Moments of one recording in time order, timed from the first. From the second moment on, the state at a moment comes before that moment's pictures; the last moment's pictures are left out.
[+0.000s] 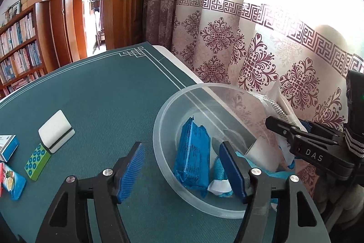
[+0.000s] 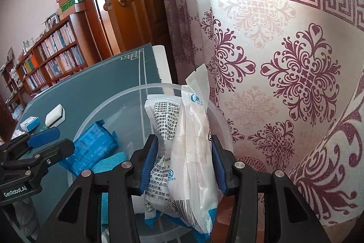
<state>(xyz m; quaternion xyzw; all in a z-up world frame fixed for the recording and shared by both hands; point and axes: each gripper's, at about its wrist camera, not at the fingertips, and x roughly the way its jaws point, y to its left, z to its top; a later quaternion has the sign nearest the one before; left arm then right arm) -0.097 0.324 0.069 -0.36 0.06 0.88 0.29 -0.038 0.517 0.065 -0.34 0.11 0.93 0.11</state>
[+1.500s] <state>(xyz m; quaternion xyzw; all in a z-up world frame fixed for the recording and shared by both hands) -0.070 0.212 0.061 -0.35 0.03 0.92 0.17 0.006 0.428 0.106 -0.29 0.12 0.95 0.05</state>
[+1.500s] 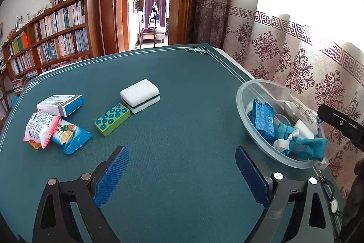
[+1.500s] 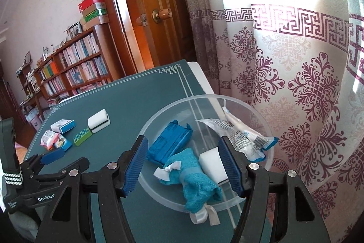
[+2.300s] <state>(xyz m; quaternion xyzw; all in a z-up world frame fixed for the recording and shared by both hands) -0.087 0.100 0.046 -0.35 0.01 0.94 0.05 -0.011 0.319 0.052 -0.38 0.09 0.92 -0.05</state>
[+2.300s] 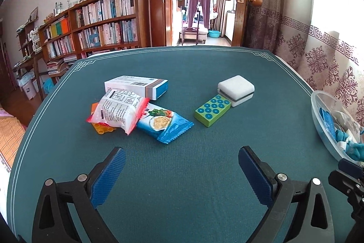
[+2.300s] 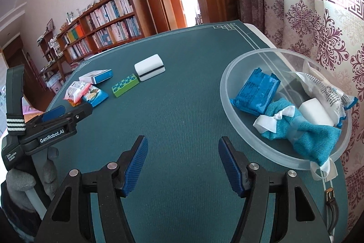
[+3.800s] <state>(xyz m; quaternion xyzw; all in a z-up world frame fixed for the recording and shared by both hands) -0.157 0.032 0.034 -0.35 0.03 0.93 -0.03 -0.029 0.266 0.021 -0.40 0.06 0.91 -0.08</state>
